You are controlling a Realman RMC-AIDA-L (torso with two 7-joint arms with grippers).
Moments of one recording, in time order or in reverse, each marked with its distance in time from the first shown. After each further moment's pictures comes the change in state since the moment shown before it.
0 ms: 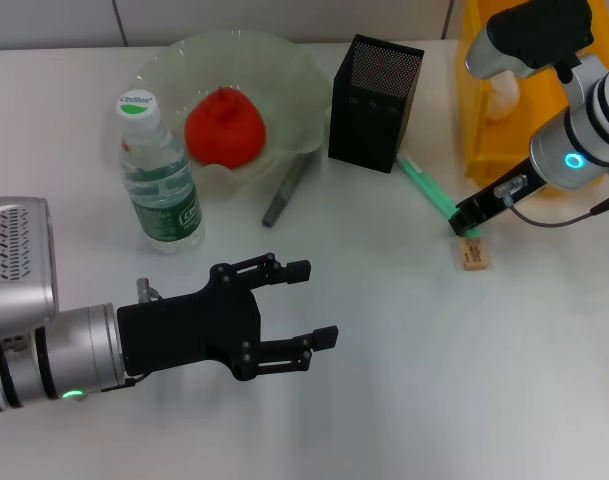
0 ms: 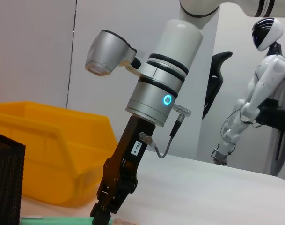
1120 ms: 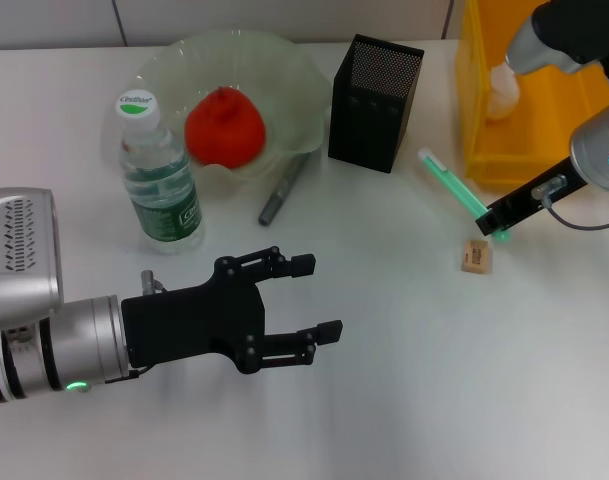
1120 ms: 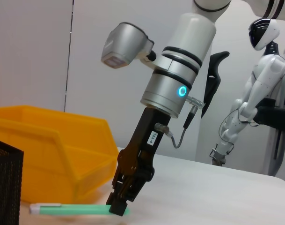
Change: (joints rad) left arm -0.015 0.000 0.000 0.003 0.000 -0.002 -0.002; right arm -0.119 -0.001 -0.001 -0.233 -0.002 -0.132 -0.005
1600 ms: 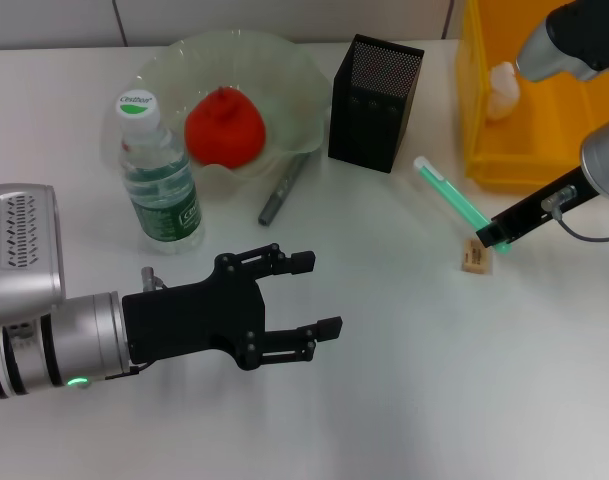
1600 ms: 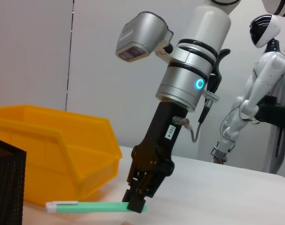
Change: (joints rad) left arm -0.007 0.002 0.000 0.000 0.000 -0.009 -0.001; right arm -0.064 -0.001 -0.023 -0.113 0.048 -0.077 -0.018
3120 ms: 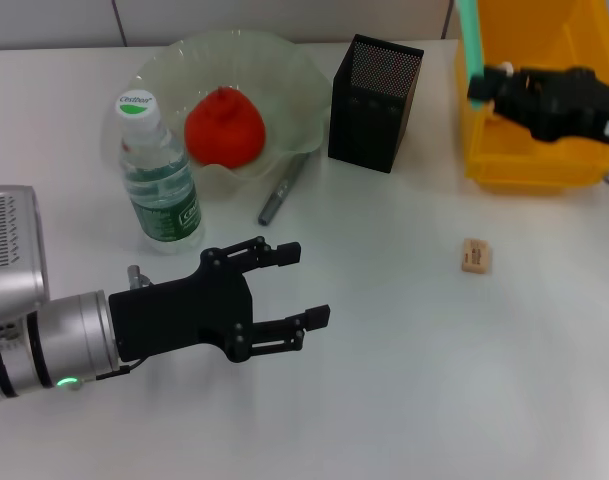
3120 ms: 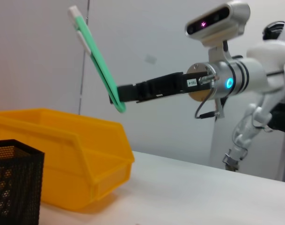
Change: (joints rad) left arm 0.019 0.003 -0.033 0.002 -0.004 0.006 -0.006; right arm -0.158 -0.004 0.548 0.373 0.909 -0.024 -1.075
